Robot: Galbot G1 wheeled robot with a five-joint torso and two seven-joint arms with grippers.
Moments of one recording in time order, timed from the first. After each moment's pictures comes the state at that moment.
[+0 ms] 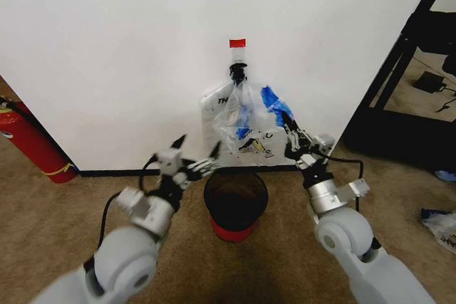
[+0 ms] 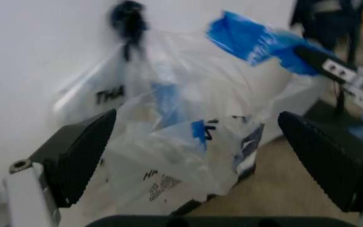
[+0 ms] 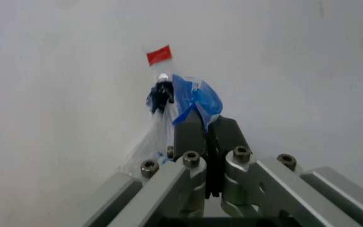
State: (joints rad) left arm 0.82 -0.74 0.06 -2.32 -0.83 0.32 -0.36; right arm -1.18 1.10 0.30 2.05 0.60 0.21 0.04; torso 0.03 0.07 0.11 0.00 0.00
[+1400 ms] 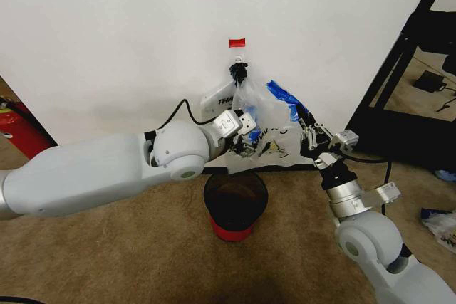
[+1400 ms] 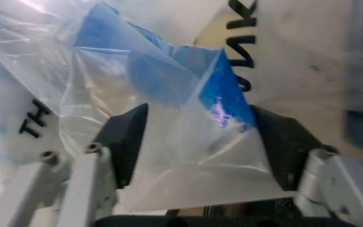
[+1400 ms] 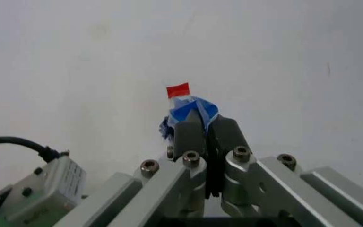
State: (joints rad) left arm -0.24 -0.84 0.92 -2.01 -1.10 0.74 -0.40; right arm -1.23 1.00 0.36 2.20 0.61 0.18 0.07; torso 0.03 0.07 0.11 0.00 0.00
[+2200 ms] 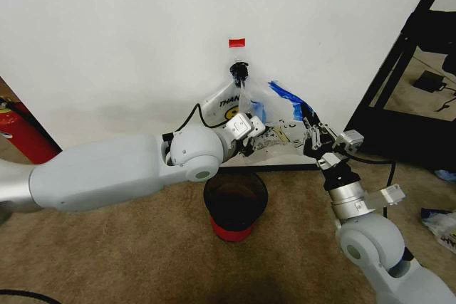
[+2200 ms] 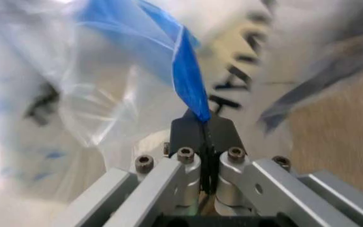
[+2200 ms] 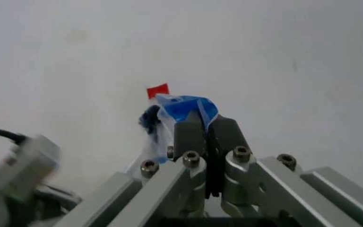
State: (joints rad) left arm -0.05 -0.85 0.72 -2.03 -1.18 0.70 -0.58; right arm -1.30 1.06 0.40 2.21 0.59 0.20 0.09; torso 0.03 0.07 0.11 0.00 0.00
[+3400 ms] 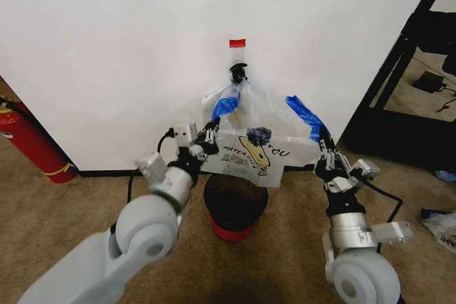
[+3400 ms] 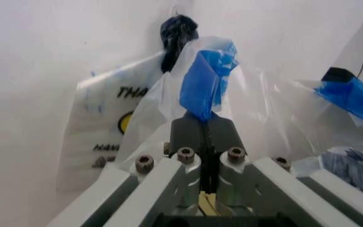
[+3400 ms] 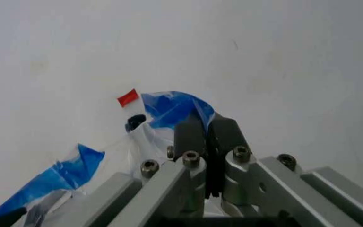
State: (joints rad) left arm 0.94 -0.90 0.02 -2.36 -0.98 0.15 -0.61; right arm -1.51 1.26 0.41 2.34 0.60 0.21 0.17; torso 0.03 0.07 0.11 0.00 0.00
